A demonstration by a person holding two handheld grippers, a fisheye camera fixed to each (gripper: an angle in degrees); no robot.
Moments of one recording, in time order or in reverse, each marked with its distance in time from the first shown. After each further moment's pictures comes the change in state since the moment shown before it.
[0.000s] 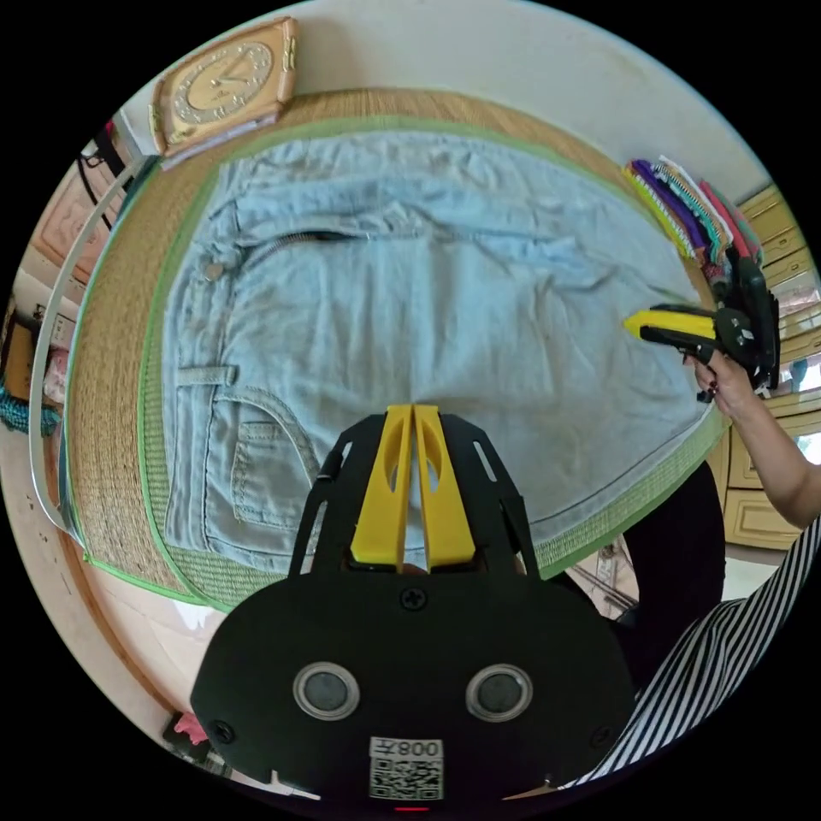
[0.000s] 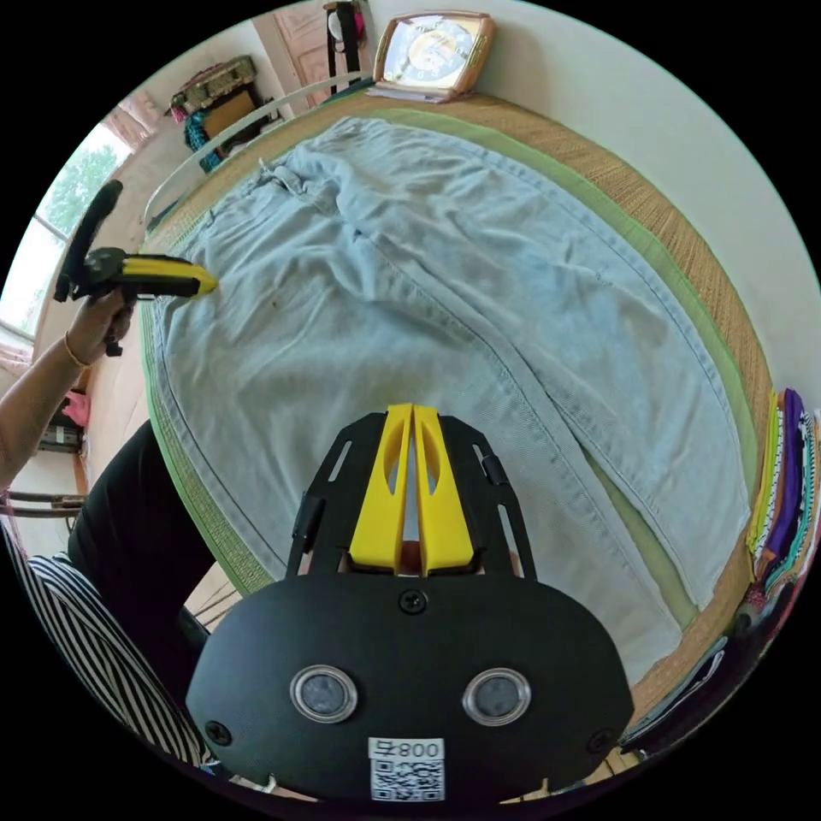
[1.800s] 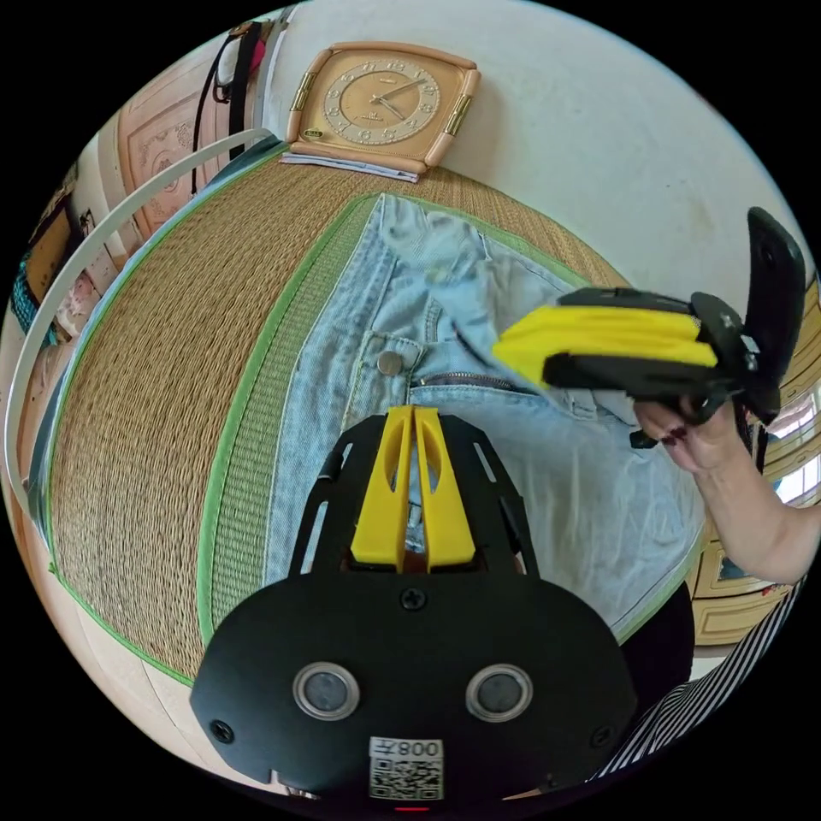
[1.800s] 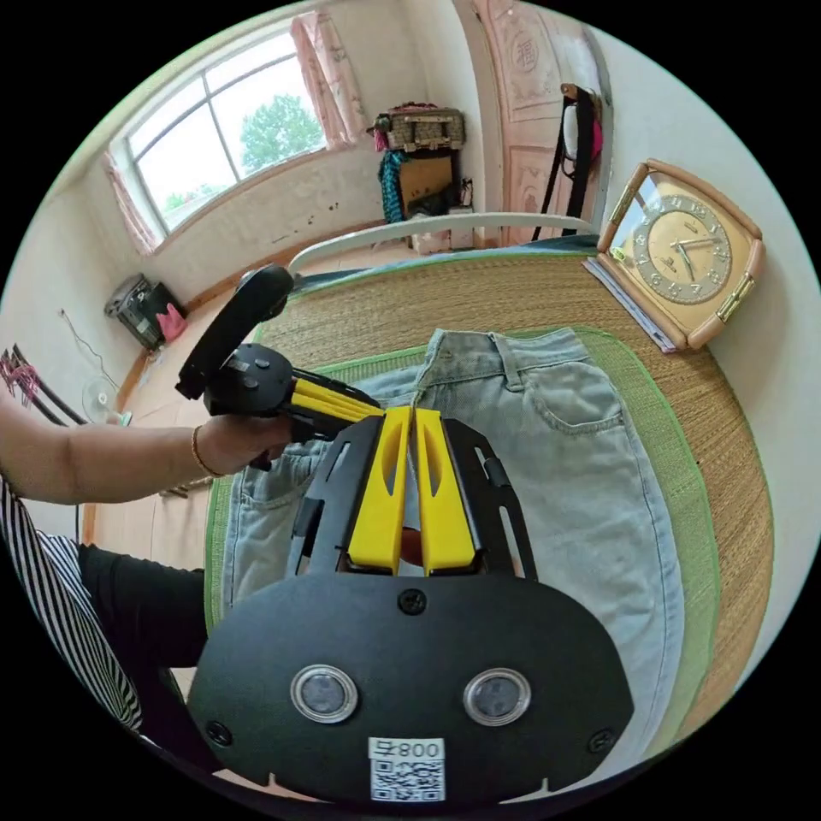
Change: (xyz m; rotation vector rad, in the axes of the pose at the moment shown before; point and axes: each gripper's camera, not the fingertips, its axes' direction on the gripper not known) left arm -0.249 0.102 -0.135 0.303 0.027 -0.284; right arm -0.298 -0.250 0.009 0.202 -0.131 -0.631
